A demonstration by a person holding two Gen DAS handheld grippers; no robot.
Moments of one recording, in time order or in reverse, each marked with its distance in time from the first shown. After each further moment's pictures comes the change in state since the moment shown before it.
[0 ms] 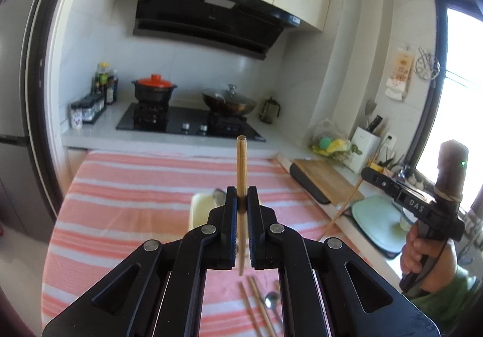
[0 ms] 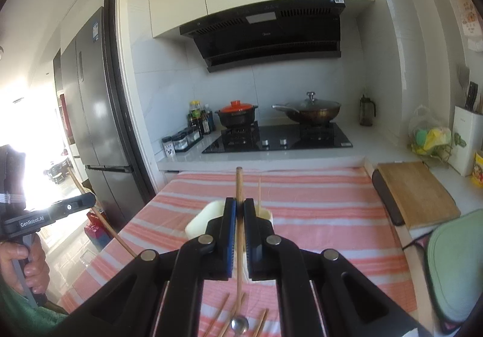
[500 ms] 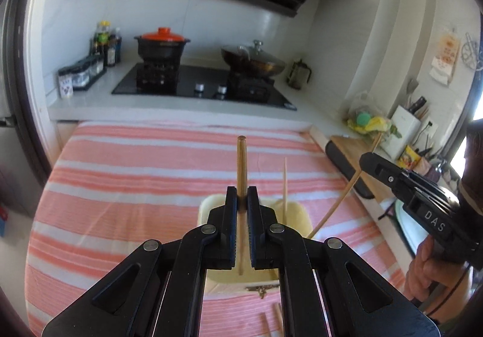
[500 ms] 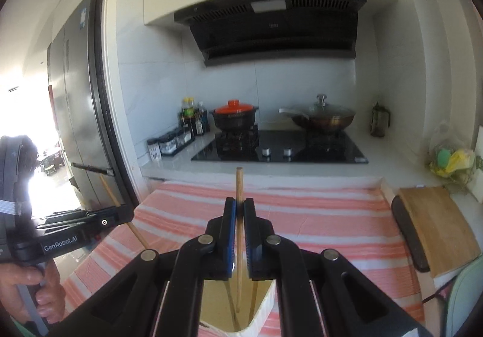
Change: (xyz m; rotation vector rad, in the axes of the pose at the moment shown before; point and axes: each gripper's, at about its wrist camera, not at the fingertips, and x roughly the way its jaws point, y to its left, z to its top) left arm 0.173 0.036 -0.016 -0.042 0.243 0.082; right arm 0.157 0.000 0.005 -0.023 0.118 -0.011
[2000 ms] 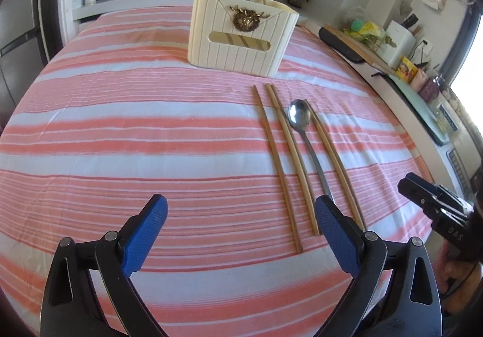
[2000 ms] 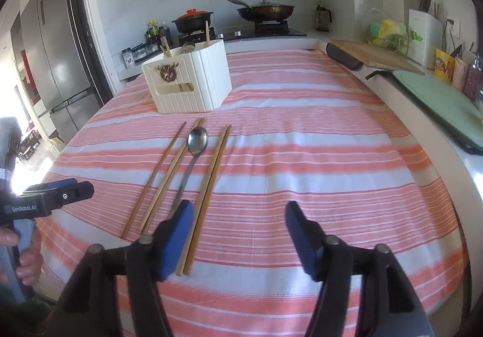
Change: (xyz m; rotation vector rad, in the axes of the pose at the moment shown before) left arm -0.087 -0.038 -0.280 -0.009 0.237 0.052; right arm -0.178 -0.012 -0.295 0.156 0.283 -0.132
